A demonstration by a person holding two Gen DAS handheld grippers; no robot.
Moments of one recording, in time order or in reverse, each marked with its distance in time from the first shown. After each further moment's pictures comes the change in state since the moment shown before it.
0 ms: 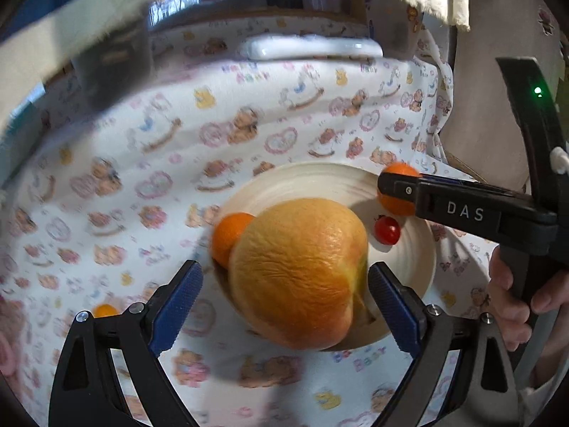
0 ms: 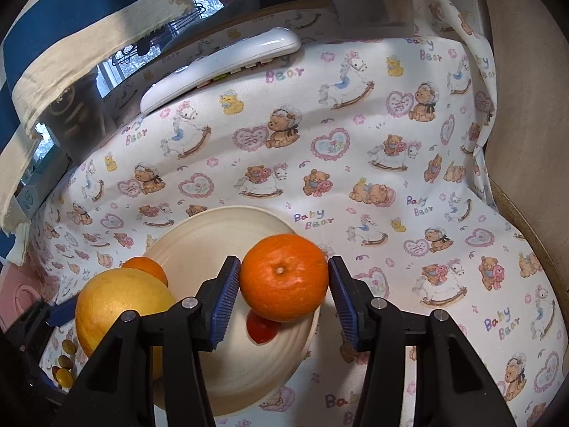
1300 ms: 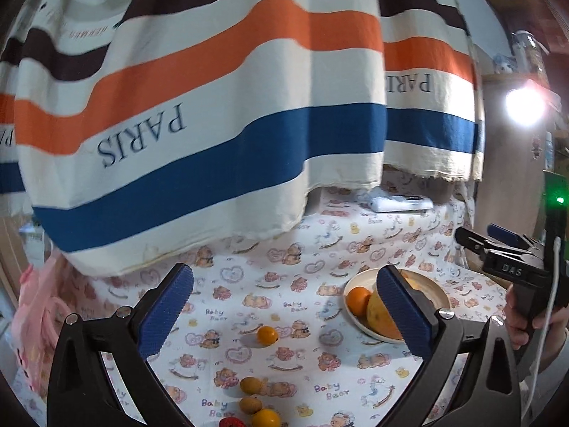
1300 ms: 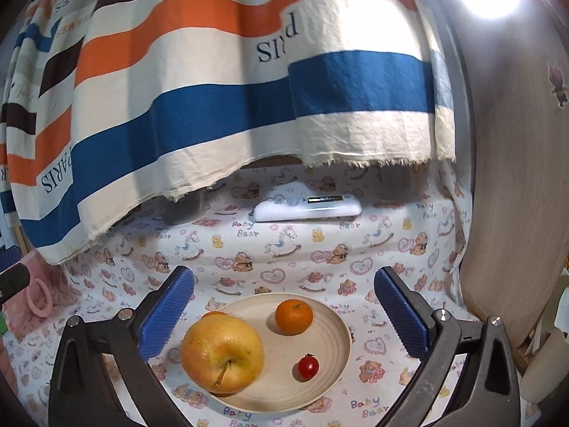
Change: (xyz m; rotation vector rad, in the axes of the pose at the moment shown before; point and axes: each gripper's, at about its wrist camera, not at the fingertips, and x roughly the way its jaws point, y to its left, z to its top) left arm -0.171 0.104 -0.057 -0.185 -0.465 0.182; right arm -0.124 0.073 -0.021 -0.209 -0.451 -0.005
